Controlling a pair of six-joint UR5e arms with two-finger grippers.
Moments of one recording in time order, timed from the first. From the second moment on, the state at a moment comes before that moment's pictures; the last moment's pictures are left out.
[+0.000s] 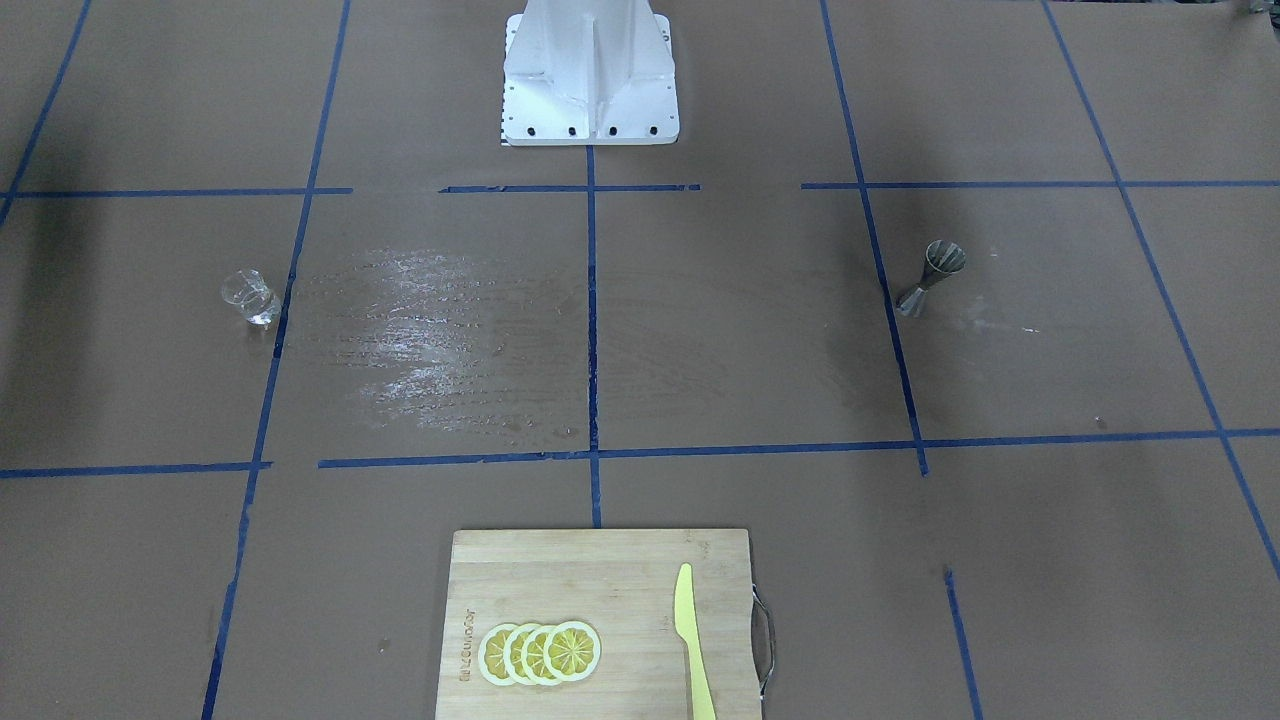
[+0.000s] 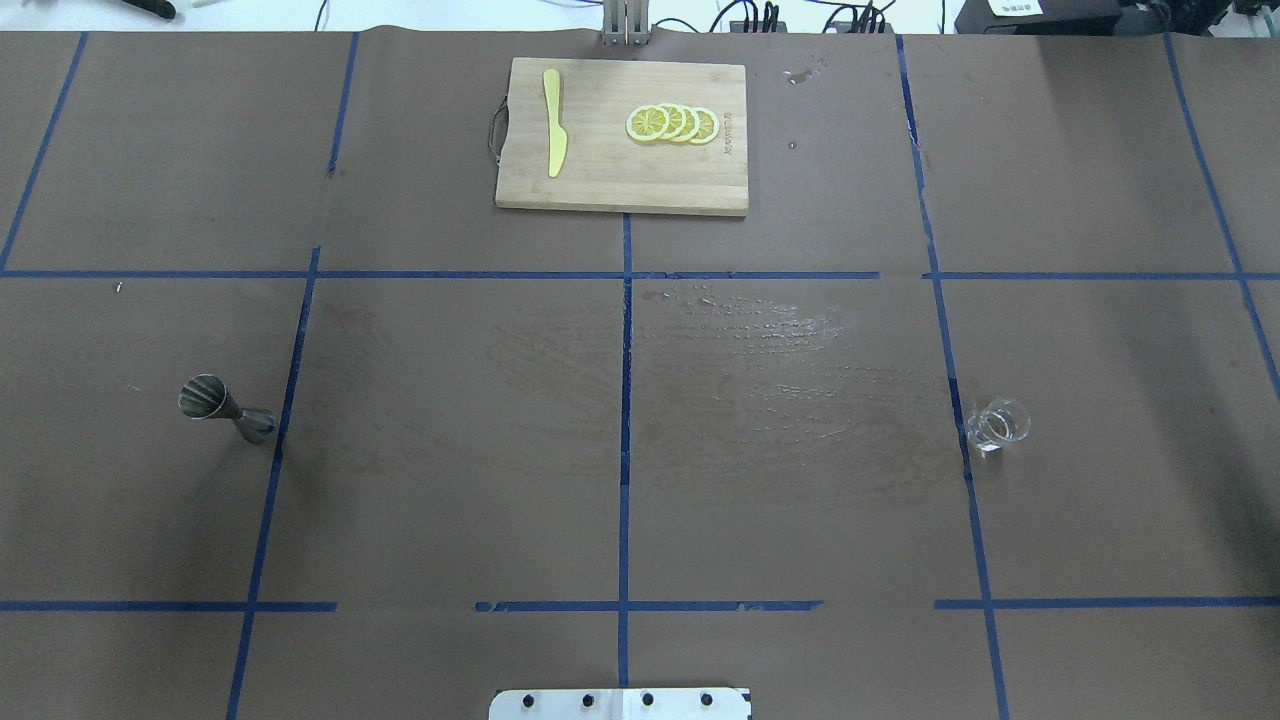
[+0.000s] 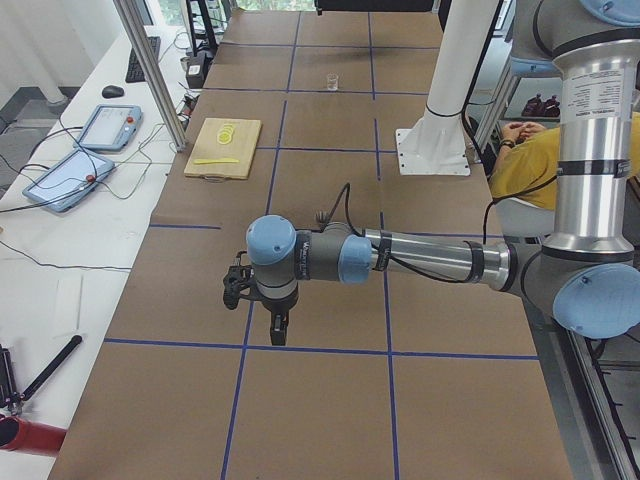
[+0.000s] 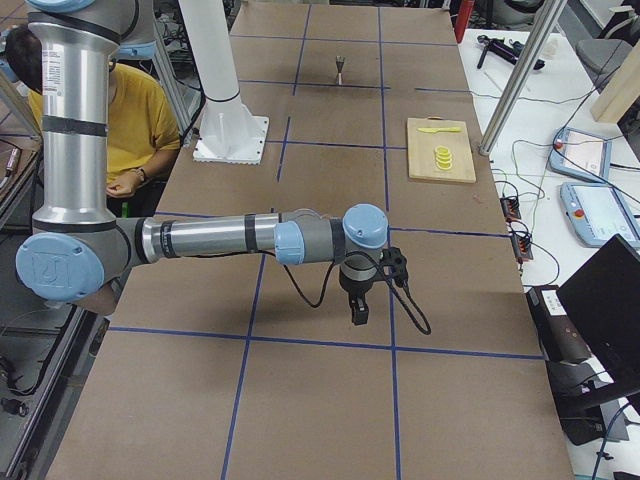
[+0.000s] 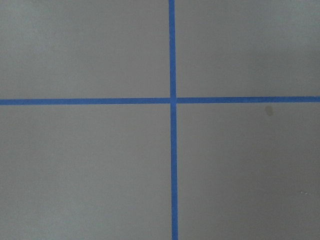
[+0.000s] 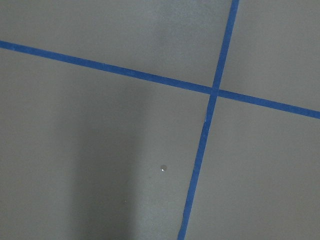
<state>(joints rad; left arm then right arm) -1.57 -1.52 -1.73 -1.53 -2.34 -0.06 1.46 -1.65 1.75 -1.57 2.32 -0.06</state>
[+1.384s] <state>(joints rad) -1.48 -1.55 -1.82 -1.77 -2.34 -0.17 1.46 -1.65 1.75 -1.57 2.36 -0.06</state>
